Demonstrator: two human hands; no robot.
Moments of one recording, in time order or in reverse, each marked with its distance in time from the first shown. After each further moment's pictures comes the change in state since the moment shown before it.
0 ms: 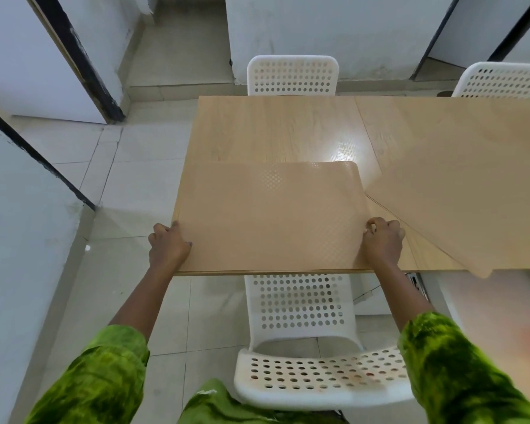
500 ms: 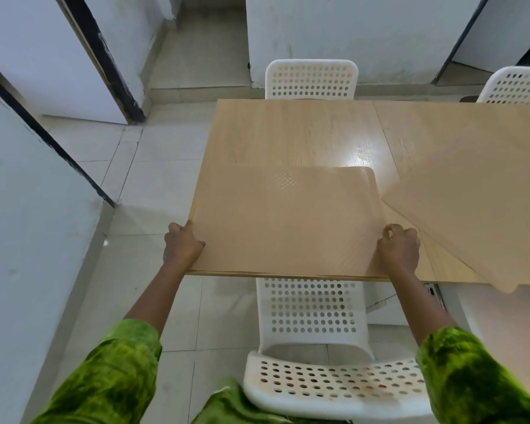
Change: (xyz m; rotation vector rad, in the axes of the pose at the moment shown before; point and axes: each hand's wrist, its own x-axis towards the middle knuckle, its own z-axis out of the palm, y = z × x) left_hand -0.001 -0.005 -0.006 -0.055 -0.005 0.011; right_hand 0.002 -0.006 -0.001 -0.009 -0.031 0.041
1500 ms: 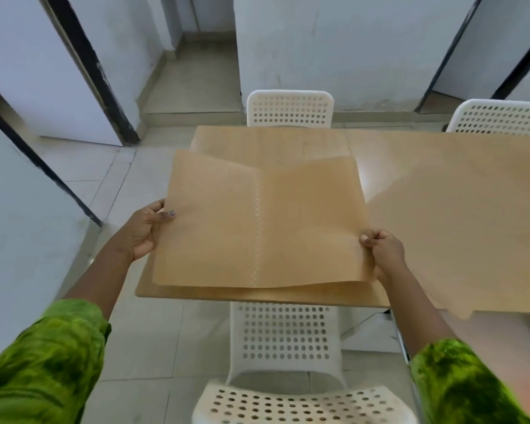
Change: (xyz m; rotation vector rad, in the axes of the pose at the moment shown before) left_hand 0.012 0.049 -0.059 -1.180 -0.325 0.101; right_hand 0.049 0.008 -0.054 0.965 -0.267 0.233
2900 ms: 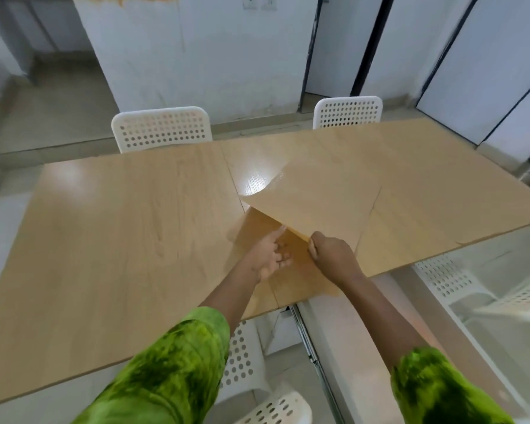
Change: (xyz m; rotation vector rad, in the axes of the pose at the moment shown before) left_hand 0.003 -0.100 0.434 -0.007 -0.544 -0.387; right_hand 0.009 -0.020 -0.153 -1.328 0.071 -0.606
